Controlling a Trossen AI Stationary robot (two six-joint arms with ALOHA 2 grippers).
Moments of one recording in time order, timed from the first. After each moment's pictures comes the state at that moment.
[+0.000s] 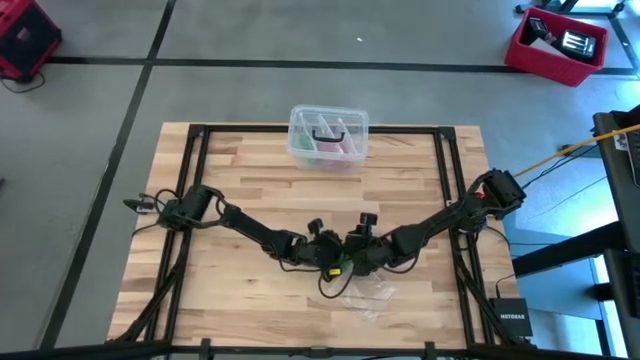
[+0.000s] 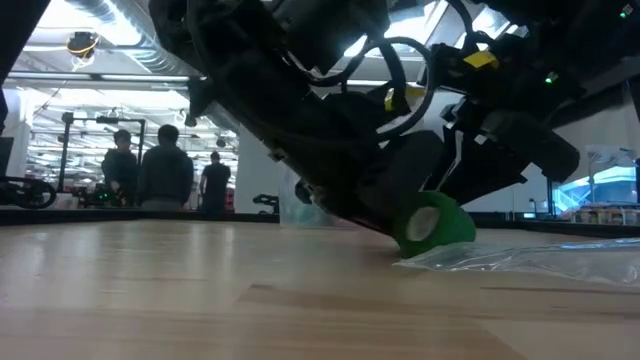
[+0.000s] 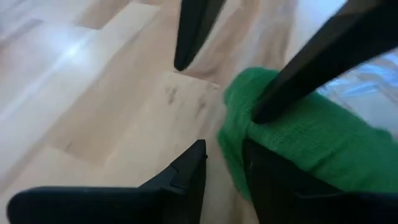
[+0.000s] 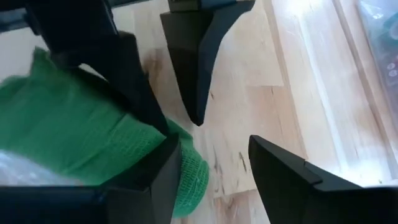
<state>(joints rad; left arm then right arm) -0.30 2.16 1.24 0.20 -0.56 -0.41 0.43 1.74 0.90 -0.29 0.53 0.34</state>
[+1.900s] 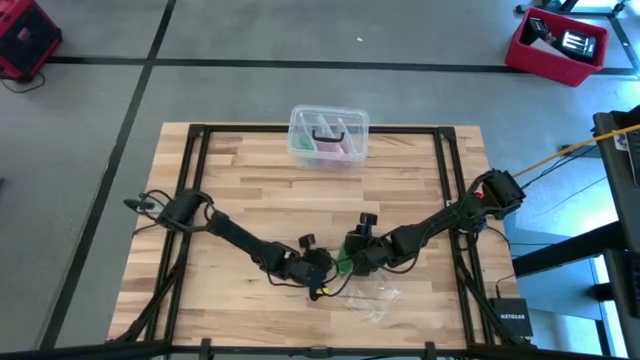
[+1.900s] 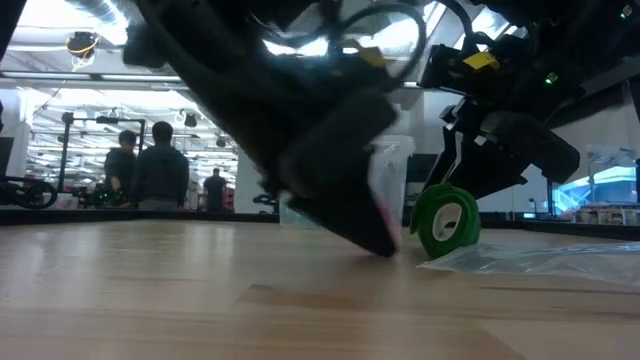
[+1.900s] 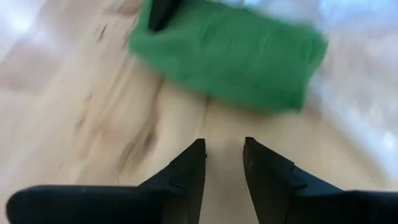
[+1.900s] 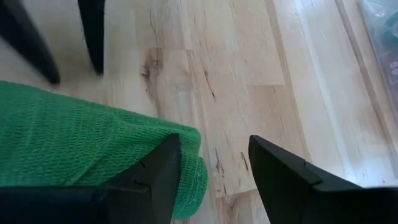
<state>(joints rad) -0.40 2.10 1.24 -0.02 -0.49 -0.46 0.43 1.74 0.90 -0.29 0.53 0.34</state>
